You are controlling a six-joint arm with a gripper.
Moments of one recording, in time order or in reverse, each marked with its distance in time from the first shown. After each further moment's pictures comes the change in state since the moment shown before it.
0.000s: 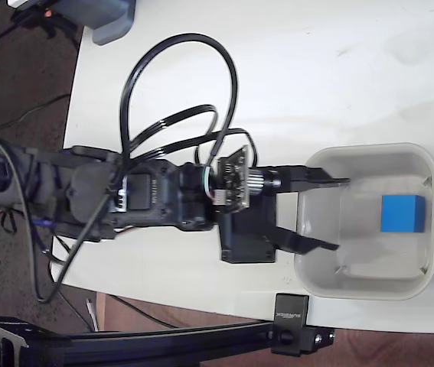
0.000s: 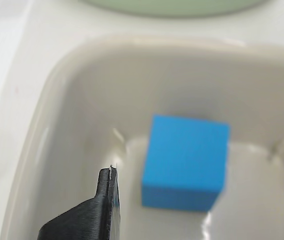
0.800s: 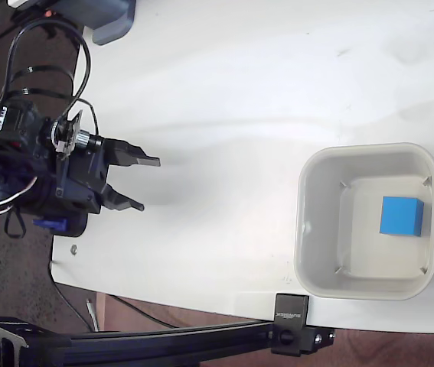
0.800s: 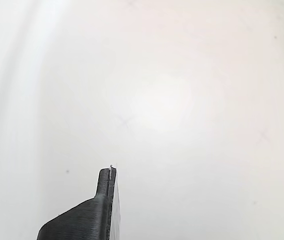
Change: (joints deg) arm -23.8 90.4 70.8 31.3 26.2 6.9
